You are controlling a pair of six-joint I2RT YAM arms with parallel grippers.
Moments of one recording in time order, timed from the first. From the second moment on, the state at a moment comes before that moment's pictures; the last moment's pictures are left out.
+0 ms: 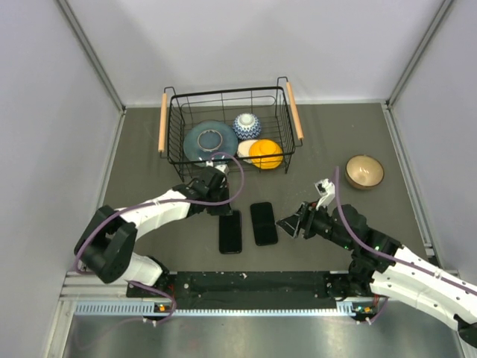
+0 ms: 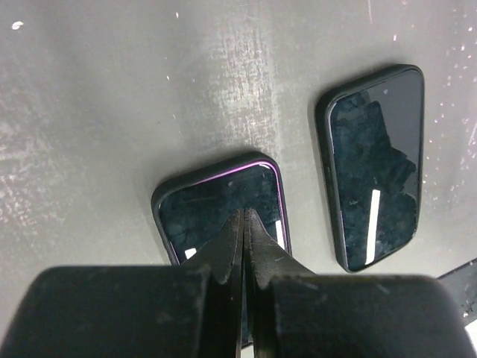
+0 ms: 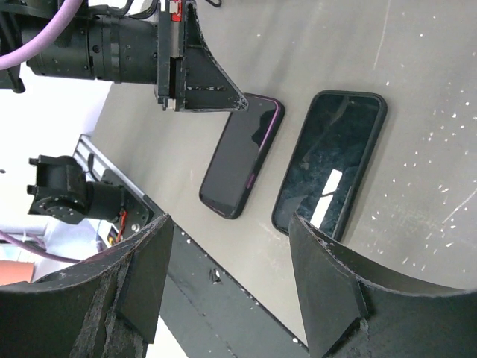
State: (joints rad) left arm -0.63 1.40 0.76 -0.30 0.10 -0.61; right arm 0.92 0.52 0.41 -0.19 0.04 0.75
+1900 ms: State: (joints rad) left arm -0.82 1.52 0.70 -0.08 -0.18 -0.85; right arm 0.92 0.54 0.41 -0.24 0.08 0.76
